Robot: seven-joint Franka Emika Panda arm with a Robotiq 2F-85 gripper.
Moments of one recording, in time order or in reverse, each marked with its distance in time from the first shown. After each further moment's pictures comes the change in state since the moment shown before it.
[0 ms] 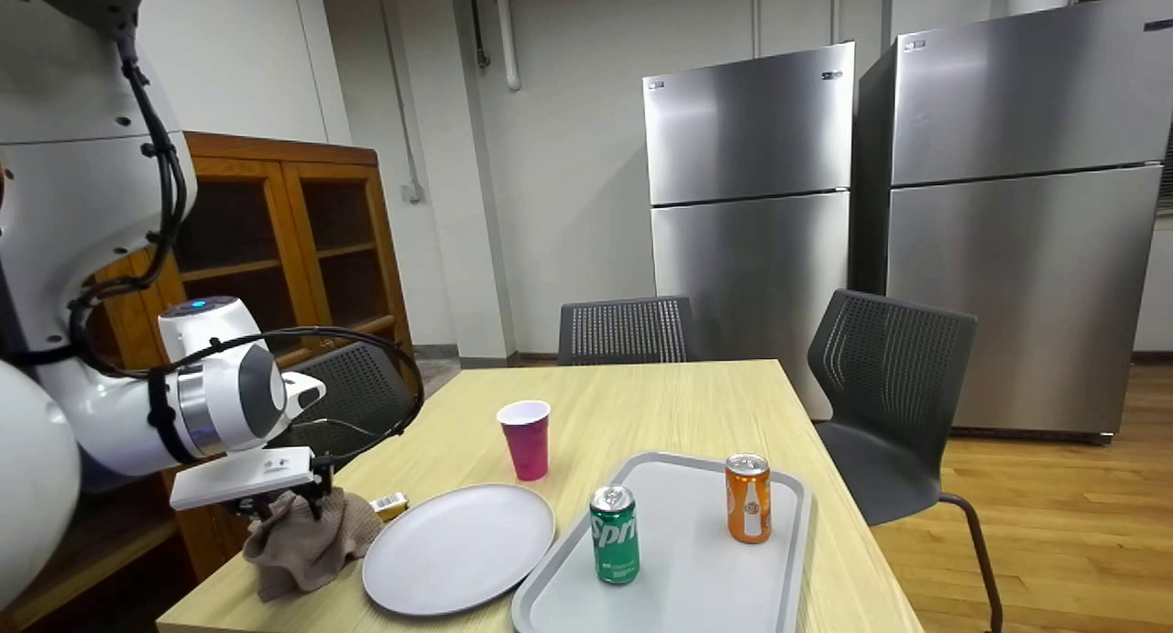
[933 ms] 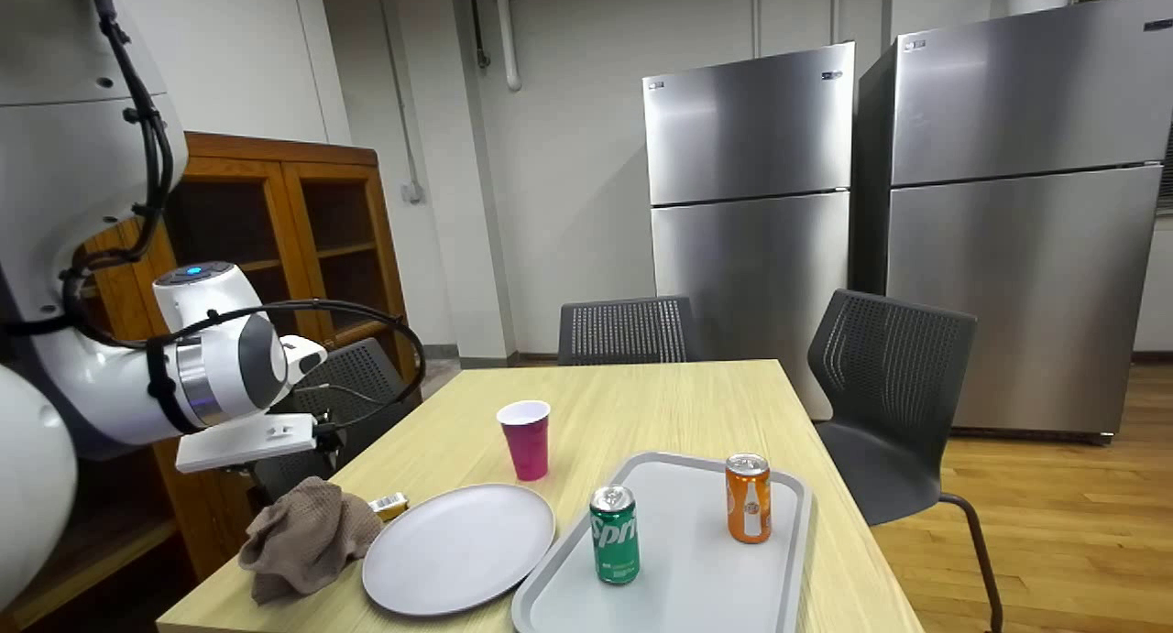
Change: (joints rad) arm -0.028 -0.093 0.008 -0.015 0.001 0.038 0.000
